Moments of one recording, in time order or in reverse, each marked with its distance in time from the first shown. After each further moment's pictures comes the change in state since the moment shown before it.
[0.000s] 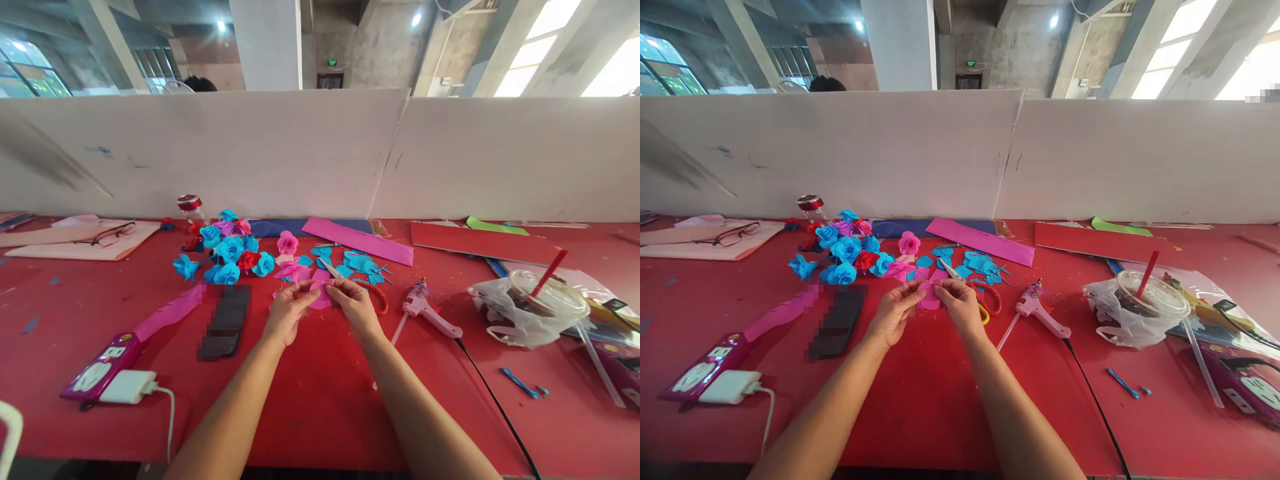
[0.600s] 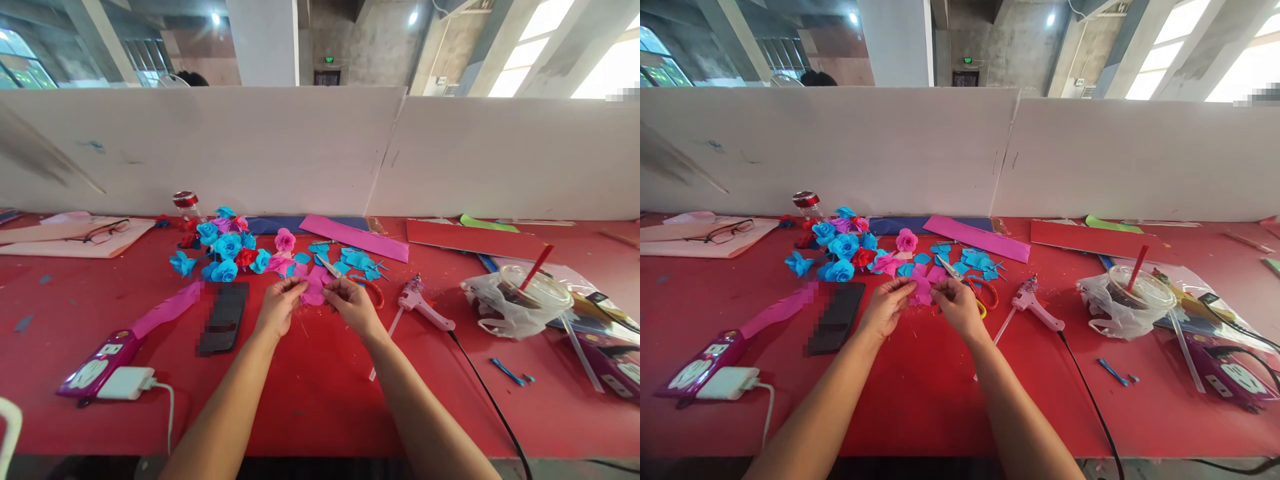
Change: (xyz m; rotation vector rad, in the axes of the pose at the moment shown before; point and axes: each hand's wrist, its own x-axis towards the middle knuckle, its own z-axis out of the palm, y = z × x) left_hand 0.003 0.009 -0.006 -0.045 0.115 -0.005; right_hand -0.015 -0.015 -0.005 -0.336 -0.100 -0.091
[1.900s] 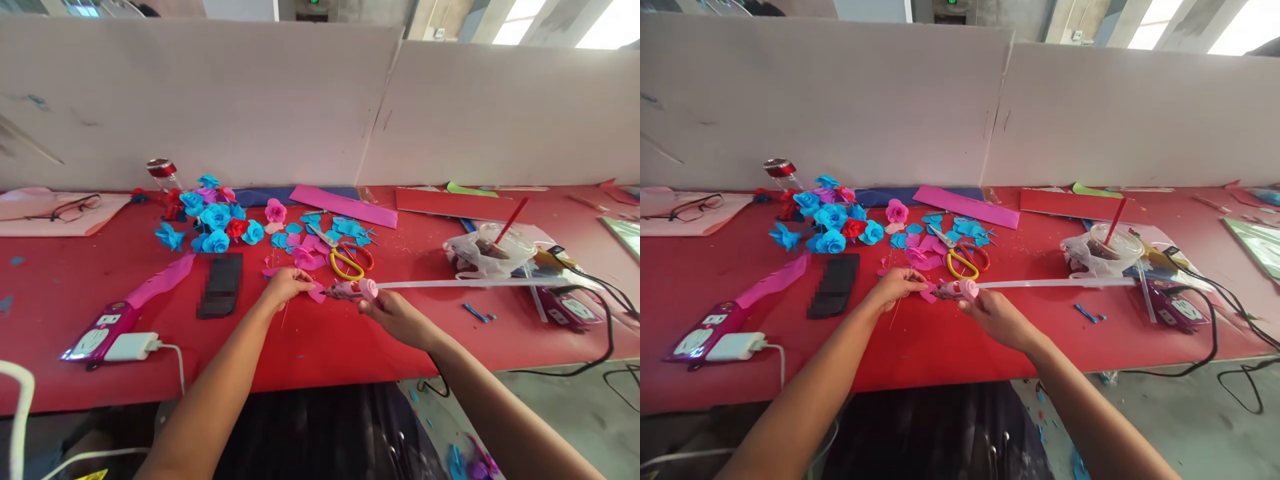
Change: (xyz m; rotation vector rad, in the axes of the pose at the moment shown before) left_hand -0.007 -0.035 -0.020 0.502 -0.180 -0.221; right_hand -0.094 -0.009 -0.065 -0.392 -0.170 0.018
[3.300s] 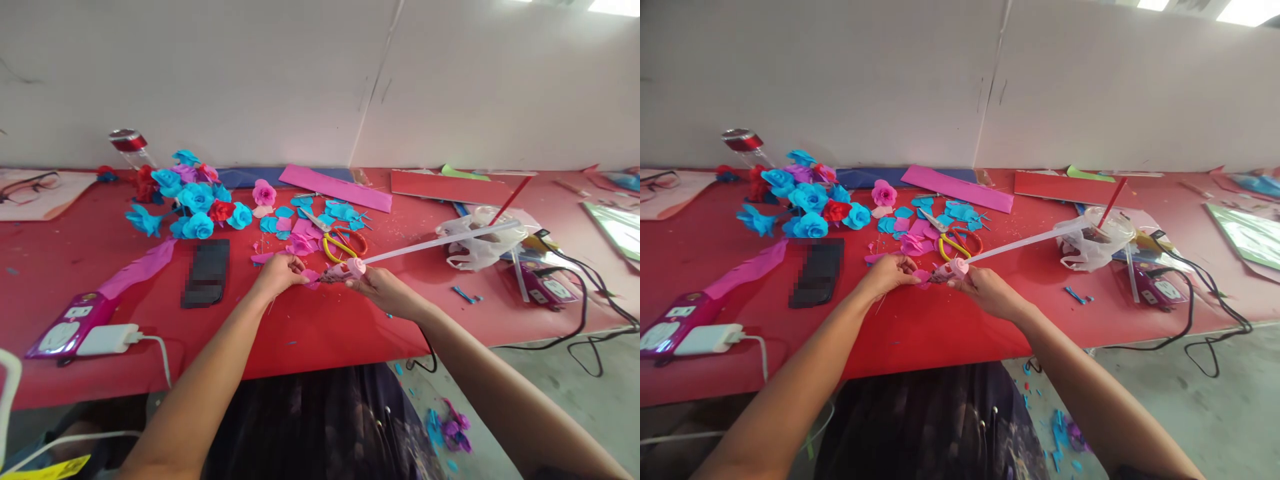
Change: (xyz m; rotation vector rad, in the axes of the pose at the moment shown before) left_hand 0.009 -0.018 -0.006 0.373 -0.013 0.178; right_hand 0.021 0.011 -0.006 -0.501 -0.147 0.083
